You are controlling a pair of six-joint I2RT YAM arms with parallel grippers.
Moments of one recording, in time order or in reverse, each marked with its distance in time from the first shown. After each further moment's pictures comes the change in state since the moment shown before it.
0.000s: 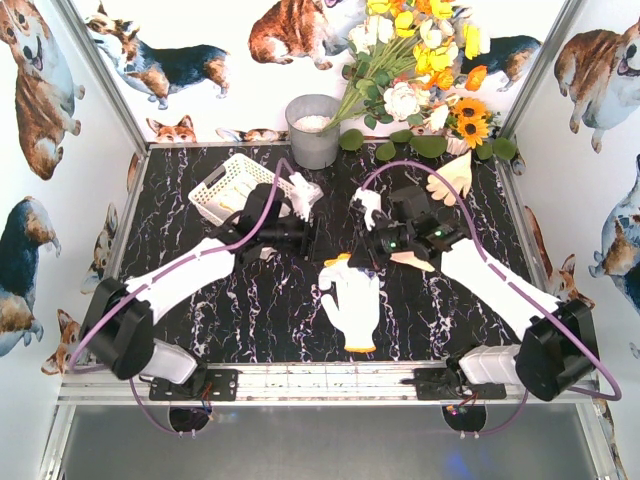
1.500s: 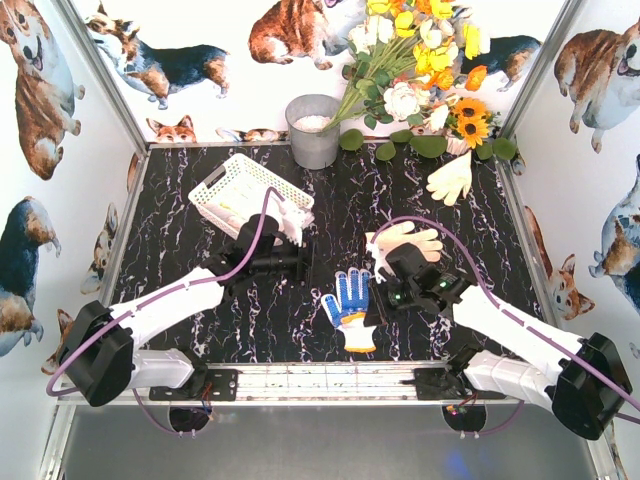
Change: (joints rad) left arm -0.087 -0.189 -0.252 0.132 -0.098 -0.171; right arm 0.211 -0.267 -0.342 -0.135 0.237 0.417
